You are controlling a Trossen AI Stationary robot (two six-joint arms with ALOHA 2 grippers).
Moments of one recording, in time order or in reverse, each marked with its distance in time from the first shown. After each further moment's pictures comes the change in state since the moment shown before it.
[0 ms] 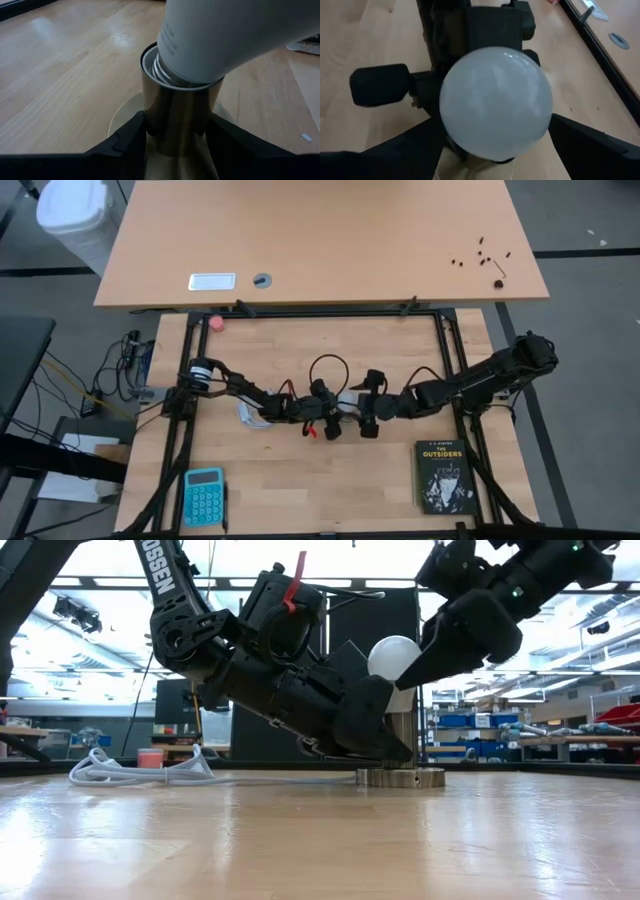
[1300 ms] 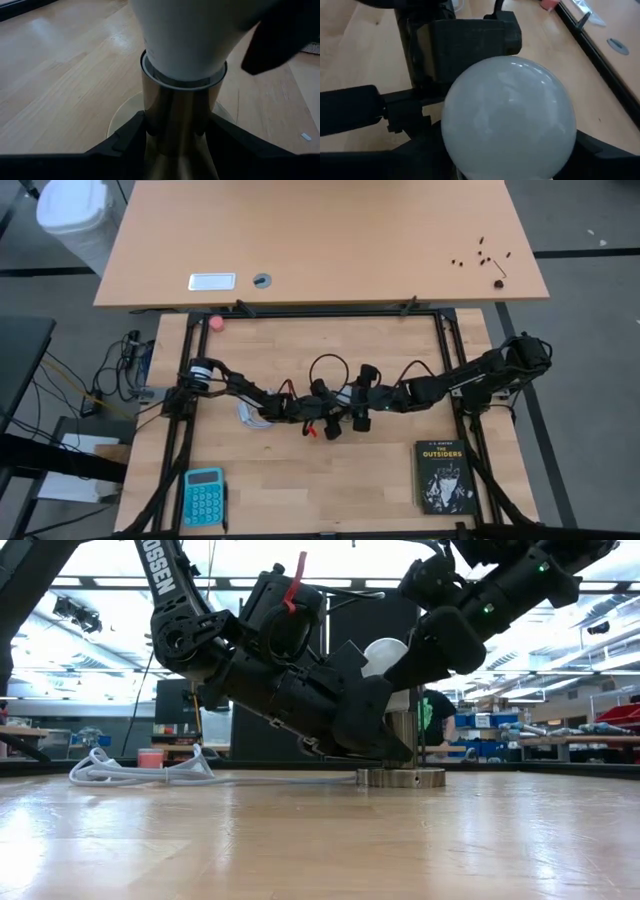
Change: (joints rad) left arm 0.000 0.000 0.000 0.003 0.008 0.008; right arm -0.082 0.064 0.000 0.138 -0.060 -0.053
